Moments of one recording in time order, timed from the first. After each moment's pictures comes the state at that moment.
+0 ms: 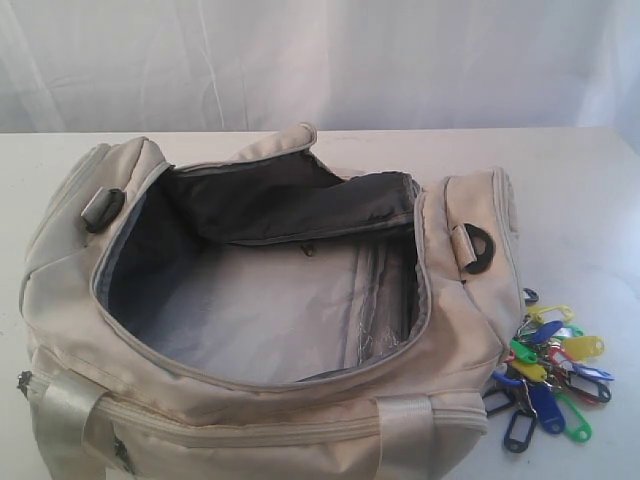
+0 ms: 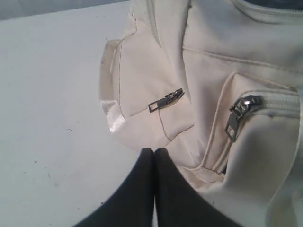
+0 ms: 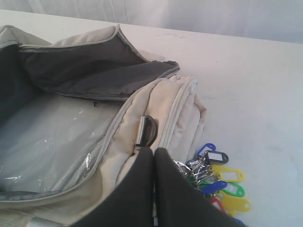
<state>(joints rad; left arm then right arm) -0.04 0.00 0.02 -0.21 0.41 0.25 0.08 0.63 -0.80 0.22 0.77 -0.15</state>
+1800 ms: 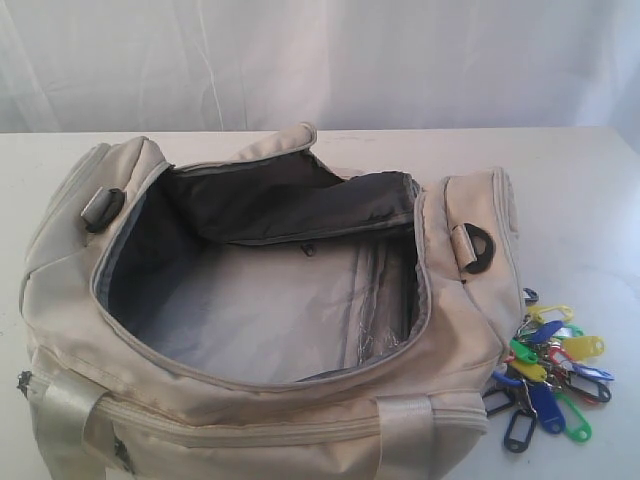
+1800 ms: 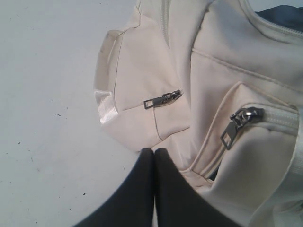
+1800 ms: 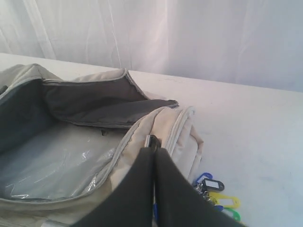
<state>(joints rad) -0.04 0.00 0.02 -0.22 0.42 0.09 0.08 0.33 -0.72 0.22 0.76 -0.15</state>
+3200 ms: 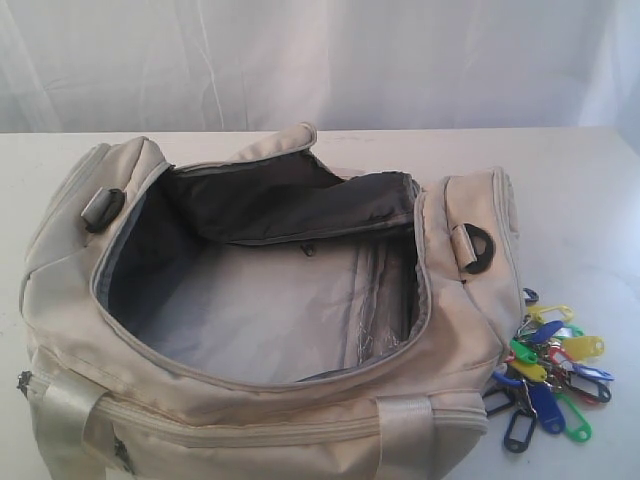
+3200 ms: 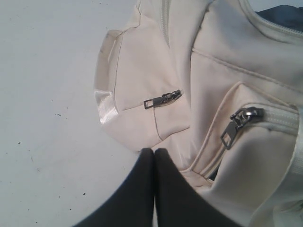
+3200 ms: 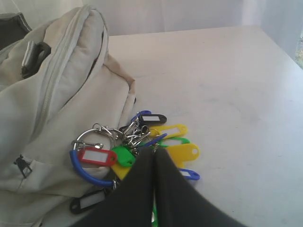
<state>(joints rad) -0.04 0.00 0.02 -0.22 0.42 0.09 -0.14 0.01 0.00 0.23 0.36 -0.15</state>
